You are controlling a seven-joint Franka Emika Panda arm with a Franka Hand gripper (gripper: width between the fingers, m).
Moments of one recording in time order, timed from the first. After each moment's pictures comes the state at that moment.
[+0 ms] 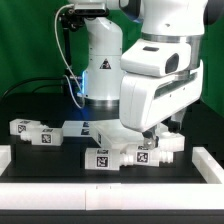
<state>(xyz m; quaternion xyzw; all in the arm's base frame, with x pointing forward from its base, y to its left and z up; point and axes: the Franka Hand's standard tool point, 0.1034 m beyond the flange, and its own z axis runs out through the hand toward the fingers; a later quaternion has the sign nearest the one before) 0.600 0.060 0.074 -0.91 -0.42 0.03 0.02</state>
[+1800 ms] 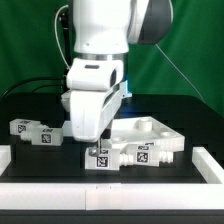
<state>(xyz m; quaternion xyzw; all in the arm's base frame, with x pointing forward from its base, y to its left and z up) 0.539 -0.045 0.036 -0.79 -0.61 0.01 0.01</state>
